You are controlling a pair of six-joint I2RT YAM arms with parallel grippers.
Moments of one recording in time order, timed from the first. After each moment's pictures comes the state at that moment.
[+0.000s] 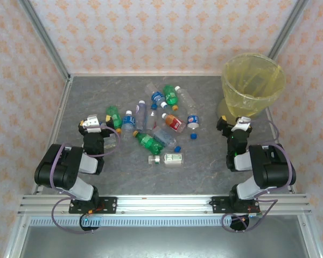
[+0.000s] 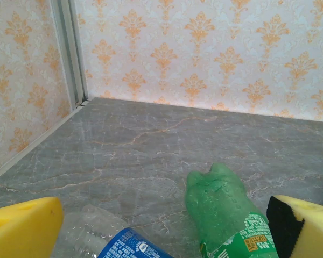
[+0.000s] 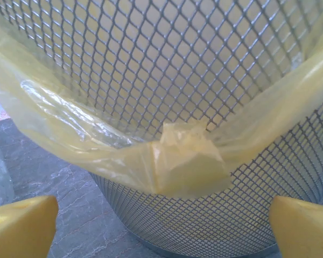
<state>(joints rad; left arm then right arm) -0.05 1.53 0.18 1.28 -0.31 -0.06 0.04 1.52 0.21 1.14 0.23 0.21</state>
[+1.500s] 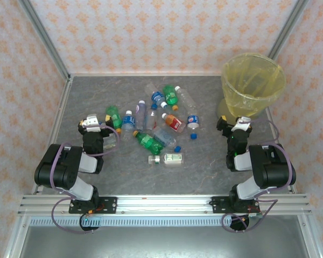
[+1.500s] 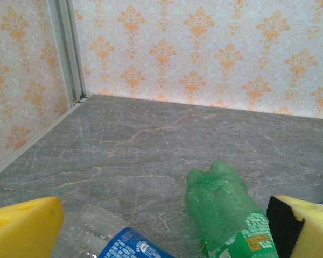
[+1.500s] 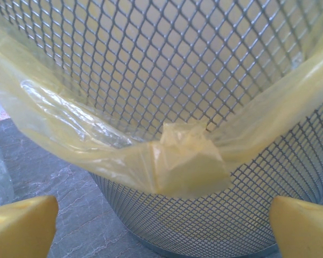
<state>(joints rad) -0.02 1.53 0.19 1.25 -0.29 -0.07 0.04 1.52 0.21 1.14 0.23 0.21</state>
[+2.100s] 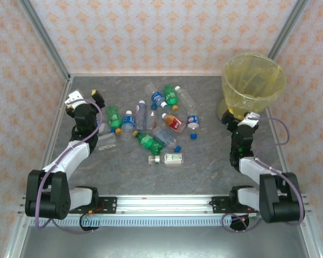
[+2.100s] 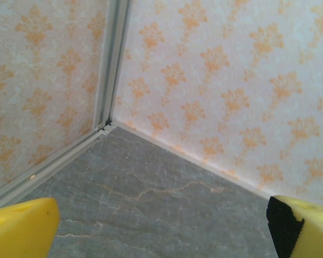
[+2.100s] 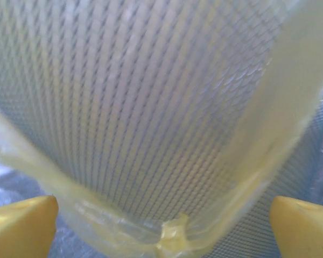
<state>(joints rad) -0.01 1.22 0.65 0.43 -0.47 -0.37 0.04 1.14 0.30 0.71 0.31 0.35</state>
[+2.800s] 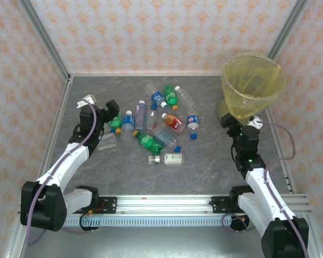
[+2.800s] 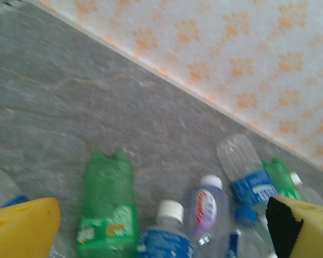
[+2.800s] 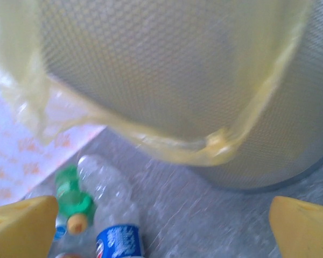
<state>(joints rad) -0.11 1.12 0.68 0.04 -0.14 -0.60 0.08 0.77 0.40 0.06 0.11 0.69</state>
